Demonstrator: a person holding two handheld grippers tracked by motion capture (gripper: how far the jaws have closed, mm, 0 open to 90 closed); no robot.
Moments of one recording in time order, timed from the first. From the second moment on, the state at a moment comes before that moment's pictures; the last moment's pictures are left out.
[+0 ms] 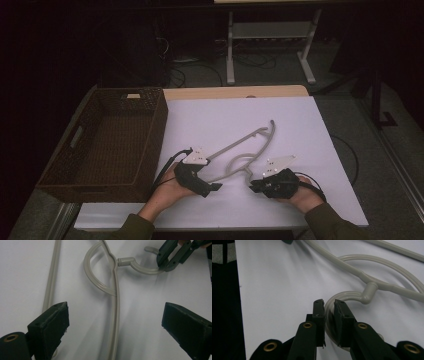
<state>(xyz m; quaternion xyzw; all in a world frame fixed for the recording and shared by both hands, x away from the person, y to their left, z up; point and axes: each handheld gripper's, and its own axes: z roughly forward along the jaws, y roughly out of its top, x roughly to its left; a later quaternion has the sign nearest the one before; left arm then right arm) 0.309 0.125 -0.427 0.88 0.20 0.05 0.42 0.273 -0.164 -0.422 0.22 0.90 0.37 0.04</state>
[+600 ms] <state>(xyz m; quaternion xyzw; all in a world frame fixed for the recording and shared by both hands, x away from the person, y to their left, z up) 0.330 0.096 -0.437 0.92 0.18 0.02 0.35 0.276 -0.161 -0.403 0.21 0.89 0.39 0.05</state>
